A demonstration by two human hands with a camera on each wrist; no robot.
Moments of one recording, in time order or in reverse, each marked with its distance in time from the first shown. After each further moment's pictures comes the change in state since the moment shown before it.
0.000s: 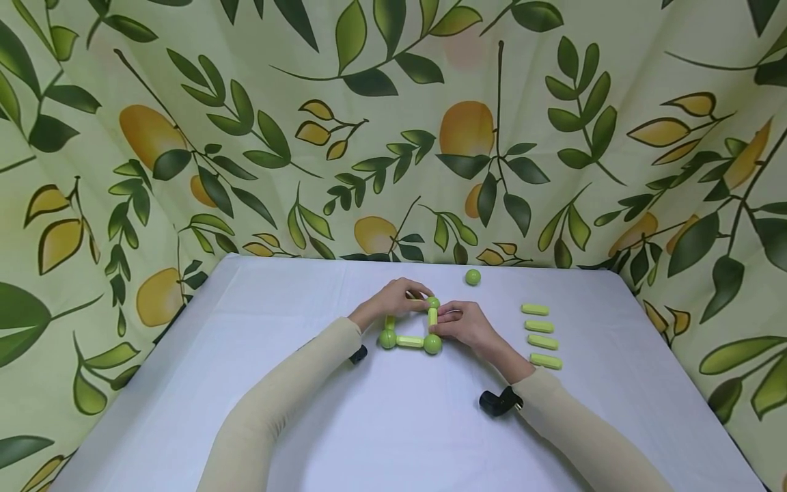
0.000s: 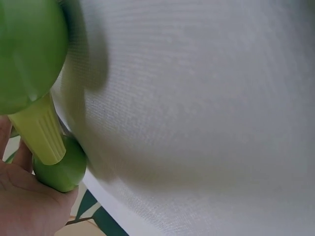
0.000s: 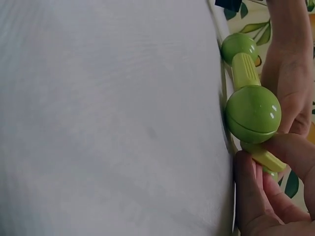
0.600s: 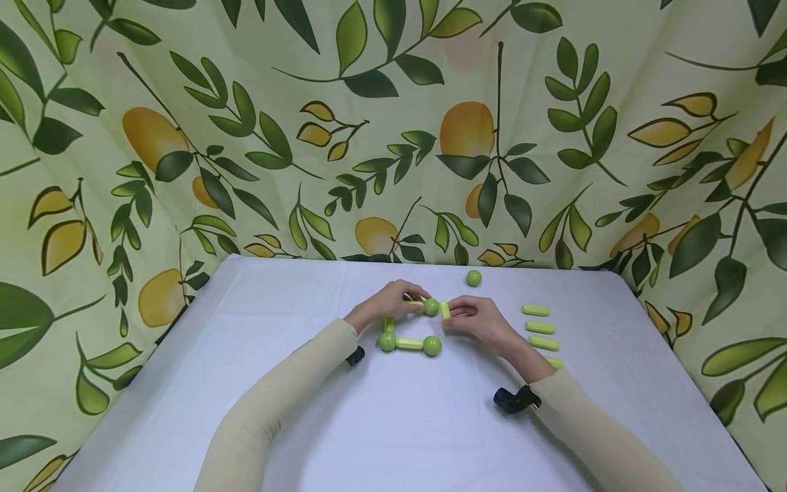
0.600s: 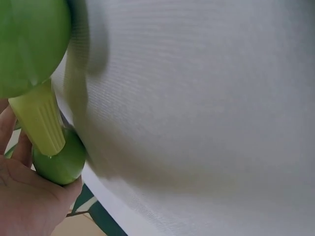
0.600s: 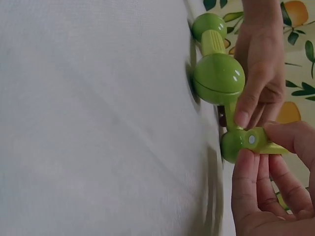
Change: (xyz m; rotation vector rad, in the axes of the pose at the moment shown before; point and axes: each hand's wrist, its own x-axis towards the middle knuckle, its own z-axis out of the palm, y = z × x) left_hand -0.006 -0.002 -0.004 0.021 -0.030 0.017; right_hand -0.007 0.000 -0.029 0.032 -0.056 -0.100
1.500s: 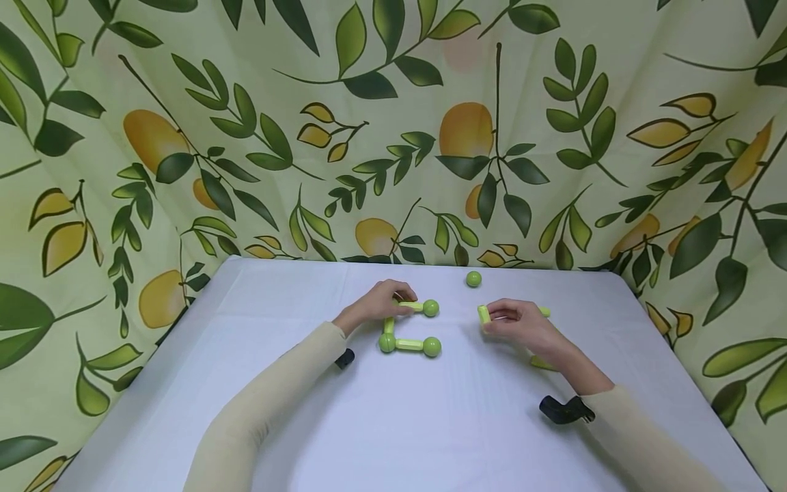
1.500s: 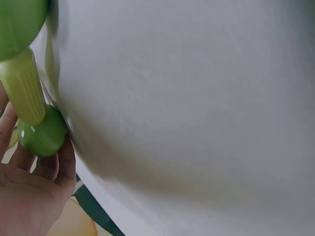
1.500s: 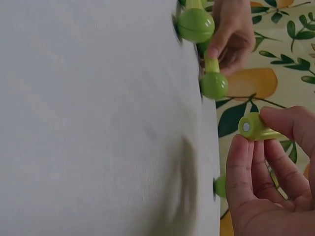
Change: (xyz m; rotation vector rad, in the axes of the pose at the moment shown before) left_hand -0.011 -0.015 -0.007 0.007 0.062 0.013; right_hand -0.036 0.000 -0.061 -0.149 0.020 0.032
